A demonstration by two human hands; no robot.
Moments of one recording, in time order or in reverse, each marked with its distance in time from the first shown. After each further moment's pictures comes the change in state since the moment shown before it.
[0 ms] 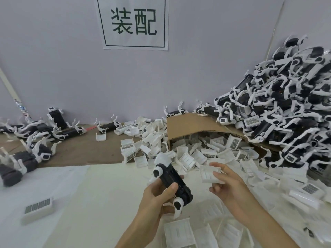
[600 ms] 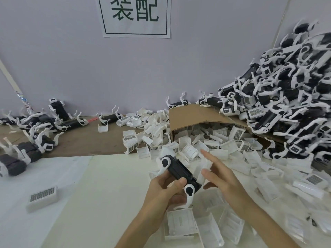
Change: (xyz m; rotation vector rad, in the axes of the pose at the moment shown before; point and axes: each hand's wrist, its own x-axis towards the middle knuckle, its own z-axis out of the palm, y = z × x) left_hand 0.002 -0.012 0.002 0.004 -0.027 0.015; right_hand -0.015 0.009 0.018 -0.550 -0.162 -0.160
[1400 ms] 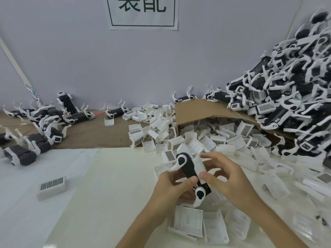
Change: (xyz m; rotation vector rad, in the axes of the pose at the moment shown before) left_hand 0.000 -0.001 0.002 0.148 -0.024 -0.026; right_hand -0.001 0.001 0.003 -0.192 -0.009 -0.212
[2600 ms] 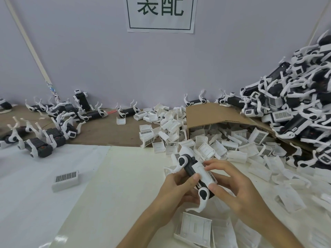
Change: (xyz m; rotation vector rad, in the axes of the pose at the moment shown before) left_hand 0.000 0.001 -0.008 -0.149 -0.040 -0.011; right_hand -0.008 -0.003 0.007 0.087 -0.176 -0.088
